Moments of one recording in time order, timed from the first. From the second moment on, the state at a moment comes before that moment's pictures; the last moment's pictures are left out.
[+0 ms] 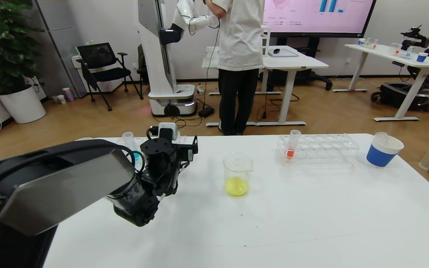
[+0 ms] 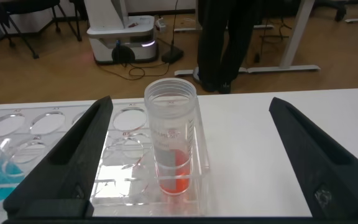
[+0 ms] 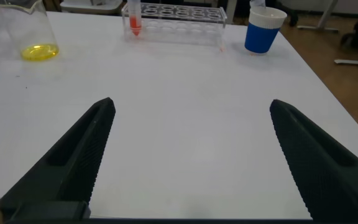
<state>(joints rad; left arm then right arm) -0.44 2.35 -0.99 -1.41 0.44 0.05 0.01 0.00 0.00 0.00 0.02 -0.03</state>
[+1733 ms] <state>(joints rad) -0.41 2.32 -1.21 -1.20 0.40 0.05 0.01 0.00 0.00 0.00 0.02 -0.03</state>
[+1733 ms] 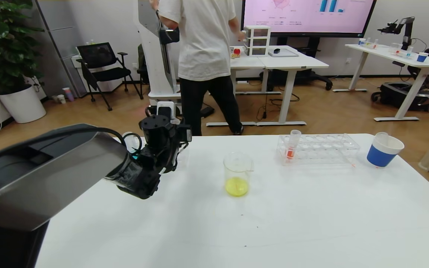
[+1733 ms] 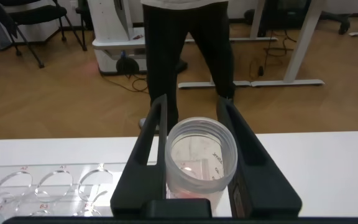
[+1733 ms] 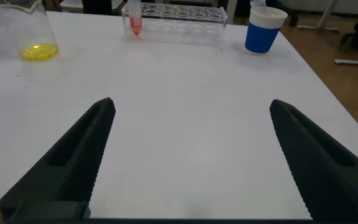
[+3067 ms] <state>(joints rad) -0.48 2.12 -1.11 -1.10 -0.32 0.73 0.01 0.00 0.00 0.00 0.02 -0.03</state>
